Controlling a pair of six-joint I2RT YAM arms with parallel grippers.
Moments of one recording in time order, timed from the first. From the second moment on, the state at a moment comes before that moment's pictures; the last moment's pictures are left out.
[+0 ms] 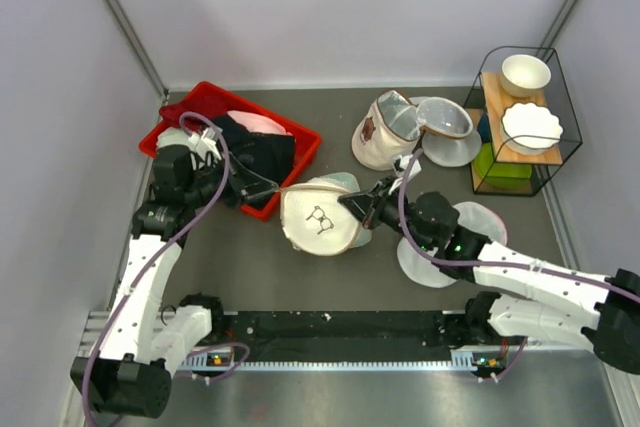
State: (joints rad) left arm -0.09 0.90 0.91 -0.47 0.75 -0.81; right arm 0.94 0.98 0.61 0.33 0.09 0.53
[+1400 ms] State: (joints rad) left arm 0.01 0.91 0.89 -0.61 0.87 -0.60; right arm 1.16 1.50 1.06 0.12 0.00 0.31
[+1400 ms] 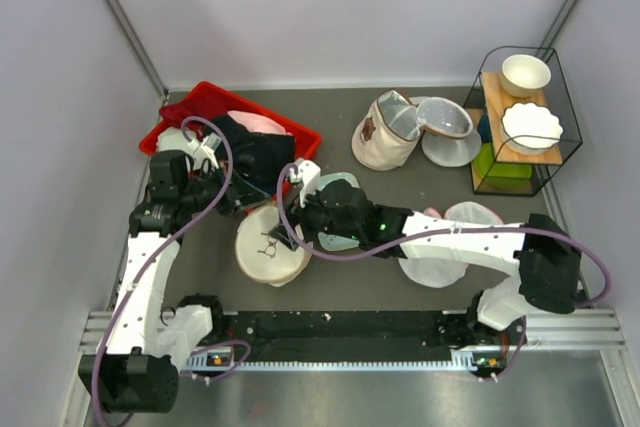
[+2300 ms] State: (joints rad) left arm 0.01 0.89 0.89 -0.61 0.87 -0.60; right arm 1.14 1.51 1.05 0.15 0.08 0.28
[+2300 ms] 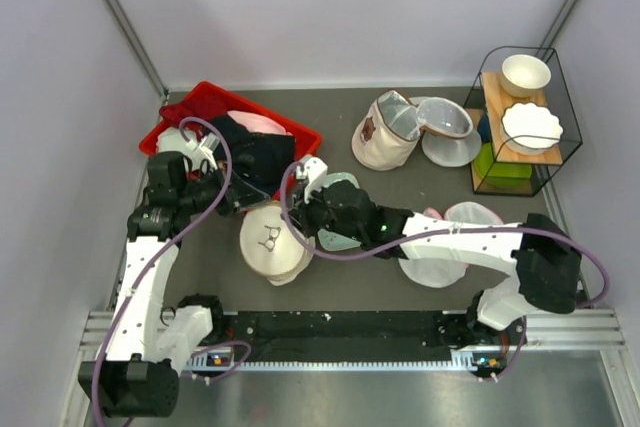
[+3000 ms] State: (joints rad) left arm 0.00 0.96 0.87 -0.65 0.86 -0.65; right arm 1.10 1.23 0.60 0.51 0.14 0.61
